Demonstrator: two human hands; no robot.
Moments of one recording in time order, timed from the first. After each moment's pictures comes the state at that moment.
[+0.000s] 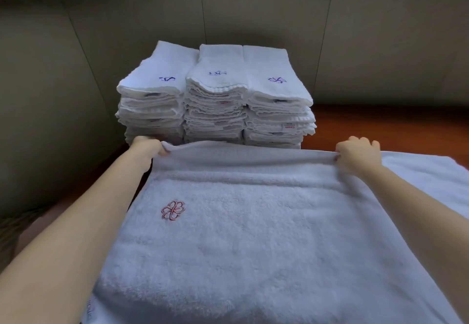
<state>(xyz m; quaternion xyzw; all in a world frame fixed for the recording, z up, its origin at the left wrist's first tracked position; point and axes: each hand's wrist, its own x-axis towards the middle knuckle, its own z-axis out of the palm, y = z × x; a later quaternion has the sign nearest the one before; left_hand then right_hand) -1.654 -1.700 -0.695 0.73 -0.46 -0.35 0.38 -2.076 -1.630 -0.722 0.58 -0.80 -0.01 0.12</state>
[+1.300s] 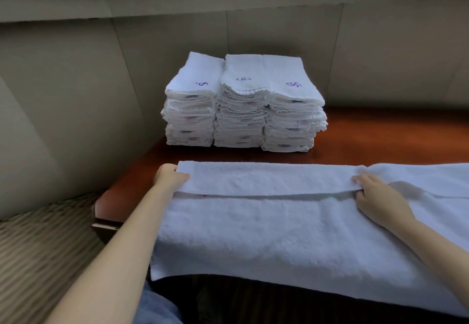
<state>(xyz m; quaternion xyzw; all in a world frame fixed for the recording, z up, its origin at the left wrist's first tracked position) -1.615 -1.593 -0.734 0.74 -0.51 -0.29 0.32 -2.039 -1.492 -0.756 0.61 -0.78 0.15 -0.02</state>
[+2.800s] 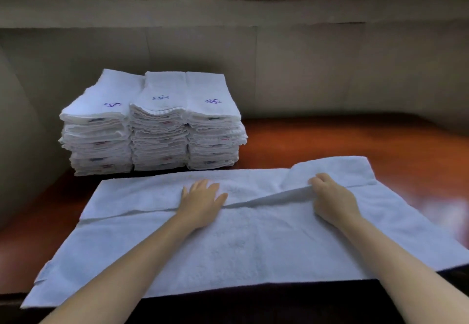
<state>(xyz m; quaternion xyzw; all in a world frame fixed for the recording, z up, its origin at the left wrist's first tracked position) -1.836 -1.570 -0.745 0.54 -0.84 -0.08 0.03 -2.110 -1.464 -0.740 0.57 -0.81 0.13 0.04</state>
